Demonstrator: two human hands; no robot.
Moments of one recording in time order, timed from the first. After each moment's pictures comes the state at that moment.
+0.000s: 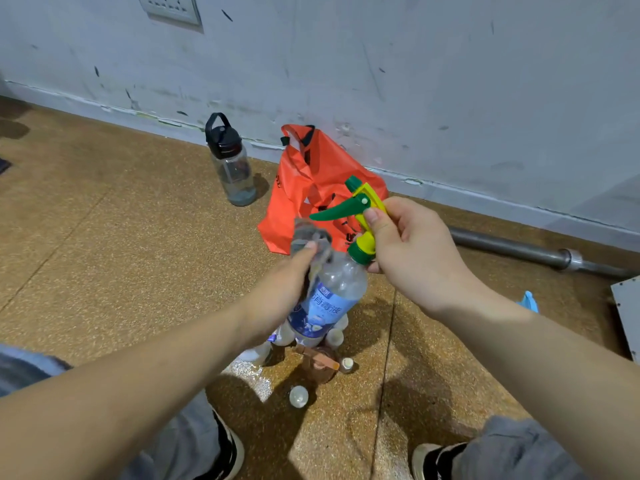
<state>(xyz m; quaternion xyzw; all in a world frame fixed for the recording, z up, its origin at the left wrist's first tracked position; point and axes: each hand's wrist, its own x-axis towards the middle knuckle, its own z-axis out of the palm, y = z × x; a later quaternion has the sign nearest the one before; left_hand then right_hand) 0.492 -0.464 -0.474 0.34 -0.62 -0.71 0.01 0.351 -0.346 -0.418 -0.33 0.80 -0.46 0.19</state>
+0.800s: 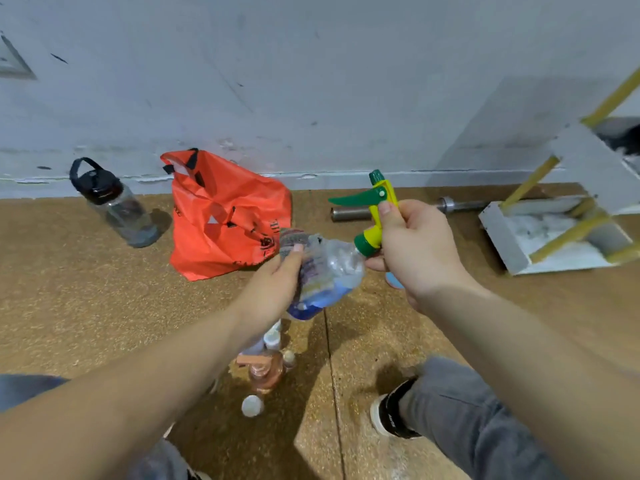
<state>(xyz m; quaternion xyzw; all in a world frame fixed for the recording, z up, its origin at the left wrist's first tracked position) 0.434 -0.369 -0.444 0.28 -0.72 -0.64 -0.04 0.343 -0.212 -0.384 -0.02 0.81 -0.57 0.13</state>
